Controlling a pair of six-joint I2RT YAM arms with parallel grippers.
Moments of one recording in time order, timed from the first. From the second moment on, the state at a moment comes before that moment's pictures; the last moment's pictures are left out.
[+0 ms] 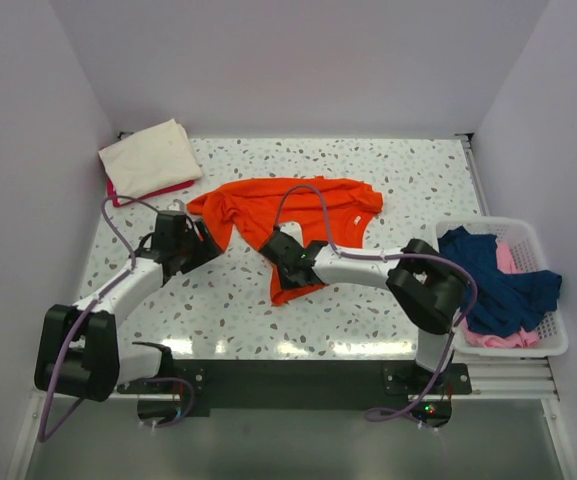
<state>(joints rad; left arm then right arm) -0.16 1.25 0.61 -0.21 0.07 -0.64 0.98 1.86 1.18 -0.43 0.32 0.69</state>
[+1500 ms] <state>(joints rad) -0.10 1.09 0.74 -0.45 -0.27 -0.62 0.72 1.29 0.86 -0.67 0.32 0.58</state>
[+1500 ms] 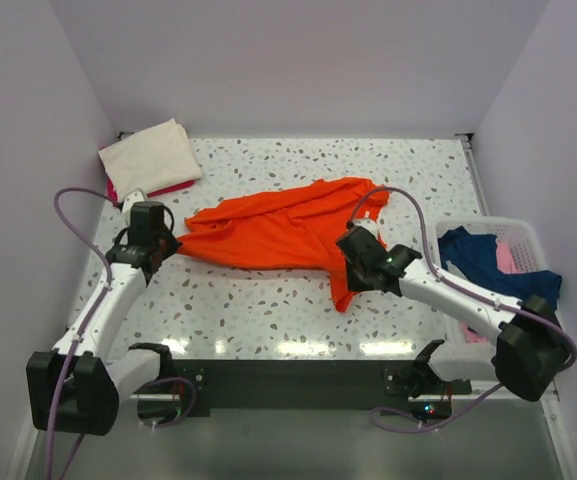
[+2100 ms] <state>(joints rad) 0.07 1.10 0.69 -0.48 -0.17 -0.56 0.93 1.08 0.70 -0.74 0.33 0.84</state>
